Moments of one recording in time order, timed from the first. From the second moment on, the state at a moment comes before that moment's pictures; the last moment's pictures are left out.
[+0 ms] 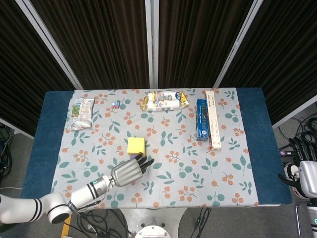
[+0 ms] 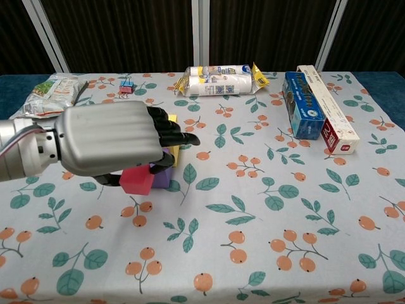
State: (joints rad) left arm -0.82 -1.48 0.05 -1.62 1.60 0.90 0.82; right arm 0.07 -1.00 0.09 -1.67 -1.43 1.46 0.01
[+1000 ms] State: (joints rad) left arm -0.81 -1.57 0.03 -1.61 1.49 0.88 0.92; right arm 0.06 -1.00 0.09 -1.65 -1.44 1.46 0.03
